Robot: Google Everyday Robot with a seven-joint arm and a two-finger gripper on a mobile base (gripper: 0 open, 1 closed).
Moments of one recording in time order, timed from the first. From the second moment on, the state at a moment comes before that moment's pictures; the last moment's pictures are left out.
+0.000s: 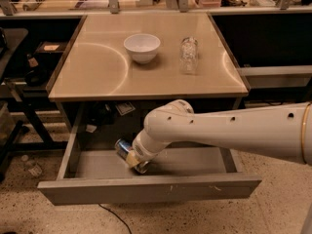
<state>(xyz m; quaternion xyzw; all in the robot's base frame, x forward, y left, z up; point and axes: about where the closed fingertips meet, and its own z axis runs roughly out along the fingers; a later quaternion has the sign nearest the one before) 0.514 0.060 0.600 -0.37 0.90 0.16 0.15</state>
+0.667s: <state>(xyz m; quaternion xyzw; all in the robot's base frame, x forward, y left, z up) 0.514 0.060 0.600 -0.37 0.90 0.16 0.15</state>
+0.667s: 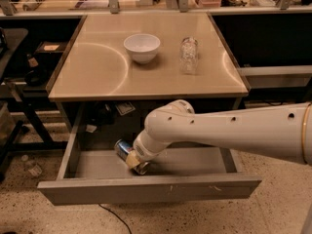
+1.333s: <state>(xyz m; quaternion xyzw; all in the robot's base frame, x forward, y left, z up) 0.514 0.060 0.600 -0.37 0.90 0.16 0.15</state>
